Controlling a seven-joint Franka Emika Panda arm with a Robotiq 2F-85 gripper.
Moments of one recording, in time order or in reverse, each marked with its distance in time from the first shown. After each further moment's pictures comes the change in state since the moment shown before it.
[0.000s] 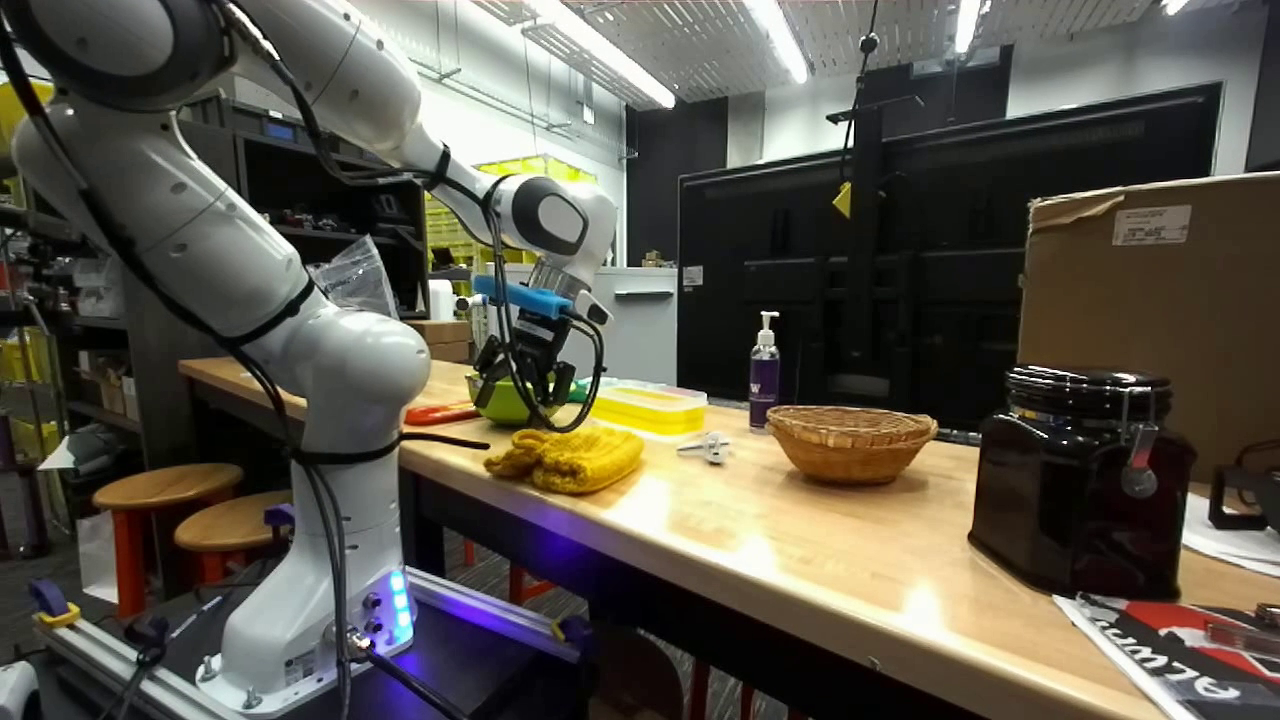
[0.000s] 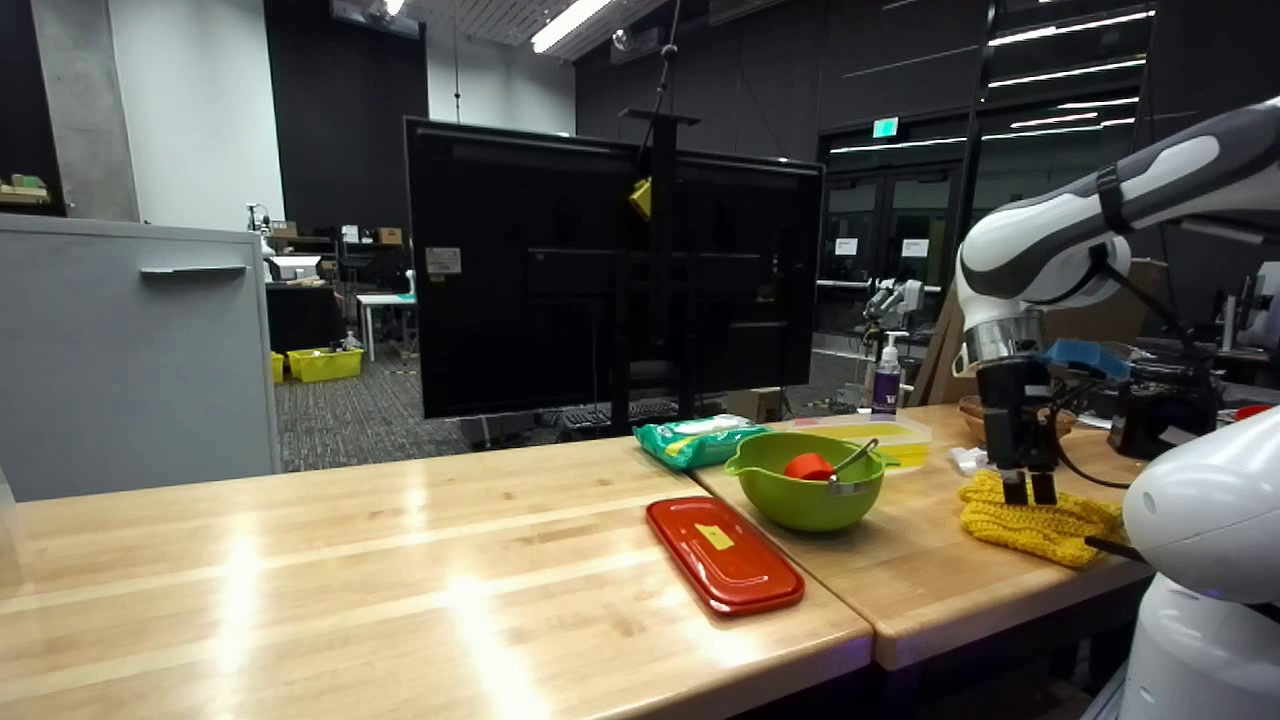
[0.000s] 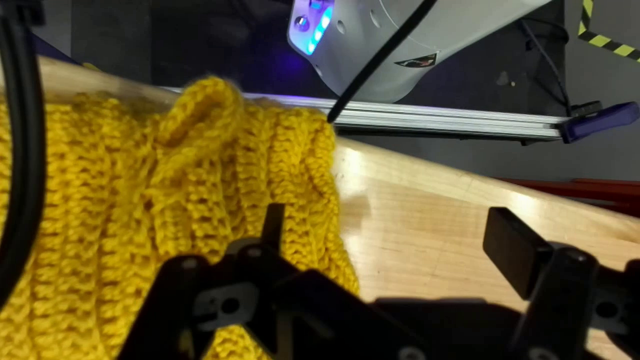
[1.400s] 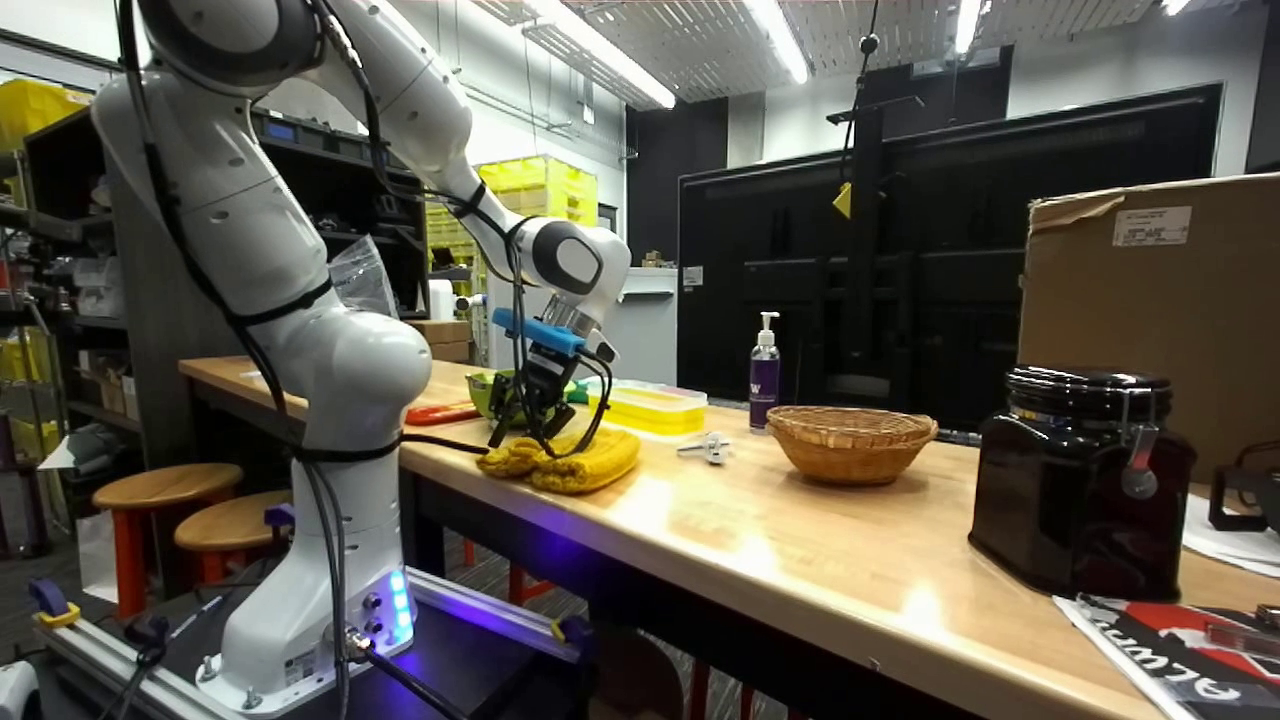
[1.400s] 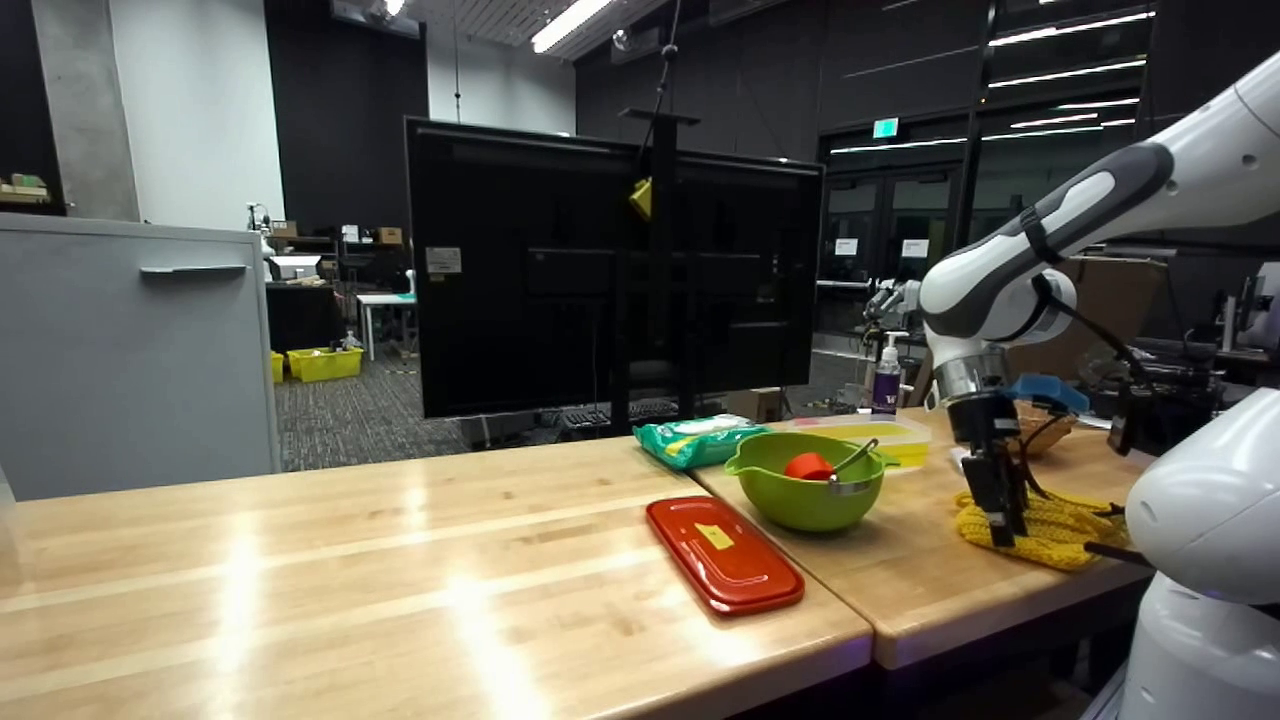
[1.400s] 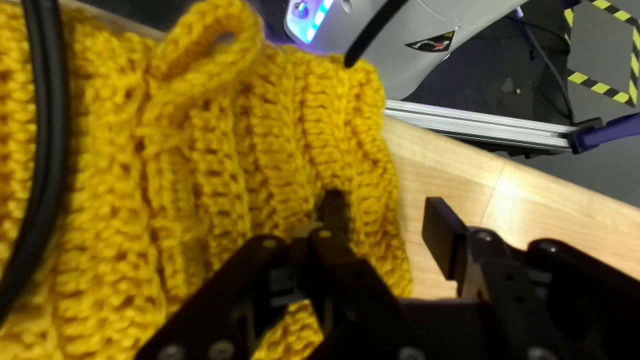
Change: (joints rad) arm 0.016 0.229 0.013 0.009 0.053 0.121 -0.074
